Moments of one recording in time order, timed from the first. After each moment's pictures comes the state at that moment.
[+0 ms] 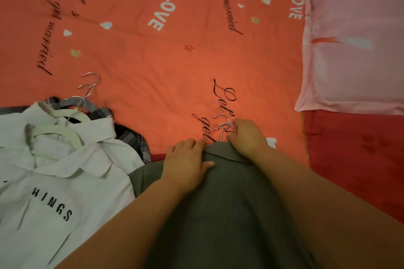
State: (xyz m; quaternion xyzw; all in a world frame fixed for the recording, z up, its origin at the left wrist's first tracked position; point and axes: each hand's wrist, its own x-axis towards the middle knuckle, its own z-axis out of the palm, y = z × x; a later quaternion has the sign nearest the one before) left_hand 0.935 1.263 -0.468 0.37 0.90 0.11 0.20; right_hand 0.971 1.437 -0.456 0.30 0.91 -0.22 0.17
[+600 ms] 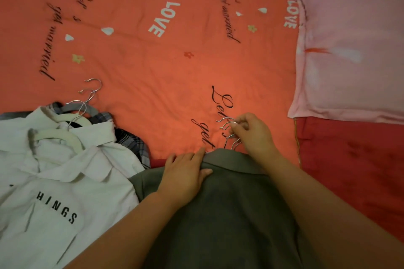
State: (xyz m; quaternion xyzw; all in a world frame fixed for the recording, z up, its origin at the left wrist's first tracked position) left_hand 0.943 1.247 -0.454 0.38 0.89 0.13 0.23; right_hand 0.979 1.427 -0.401 0.37 0.81 -0.46 -0.03
